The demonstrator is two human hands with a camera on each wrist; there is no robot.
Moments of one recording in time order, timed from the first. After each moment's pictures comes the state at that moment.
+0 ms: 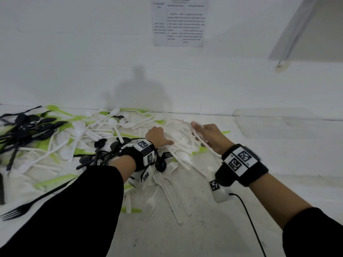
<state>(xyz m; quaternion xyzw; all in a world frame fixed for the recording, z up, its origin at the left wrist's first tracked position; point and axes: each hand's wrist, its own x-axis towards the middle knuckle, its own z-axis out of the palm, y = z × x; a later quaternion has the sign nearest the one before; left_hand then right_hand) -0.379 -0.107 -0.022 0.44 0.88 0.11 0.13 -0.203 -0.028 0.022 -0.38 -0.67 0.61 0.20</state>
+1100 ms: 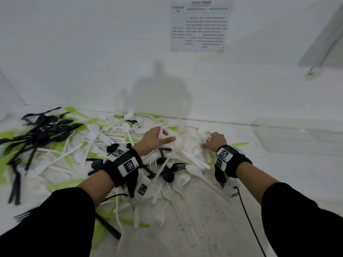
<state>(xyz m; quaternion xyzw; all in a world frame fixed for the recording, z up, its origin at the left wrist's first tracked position) -0.412 -0.145 -0.001 0.37 0.82 0.38 0.21 -0.268 0.037 -0.036 -0.47 -0.84 0.27 0.03</state>
